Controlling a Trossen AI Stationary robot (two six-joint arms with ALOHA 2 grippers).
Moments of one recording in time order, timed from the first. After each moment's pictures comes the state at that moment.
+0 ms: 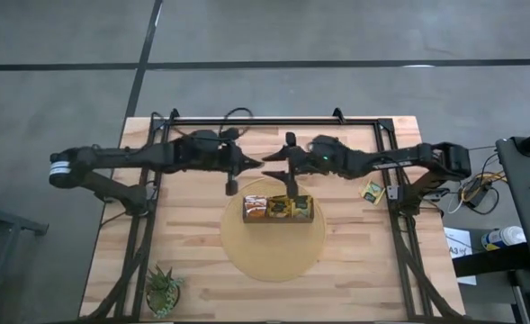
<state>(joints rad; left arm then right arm) 0.17 1.22 0.97 -0.06 0.06 0.19 -0.18 1.54 0.90 0.53 -0.17 -0.05</state>
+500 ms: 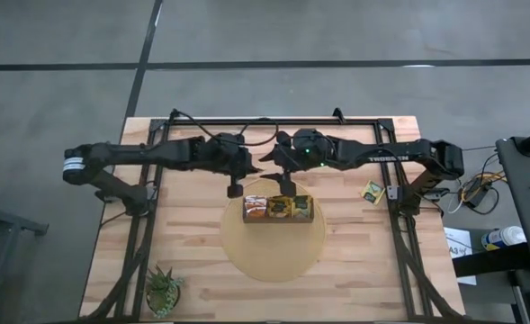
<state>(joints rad) 0.17 1.36 1.09 -0.39 0.01 0.21 -0.18 1.60 1.19 -0.02 -0.17 -0.18</state>
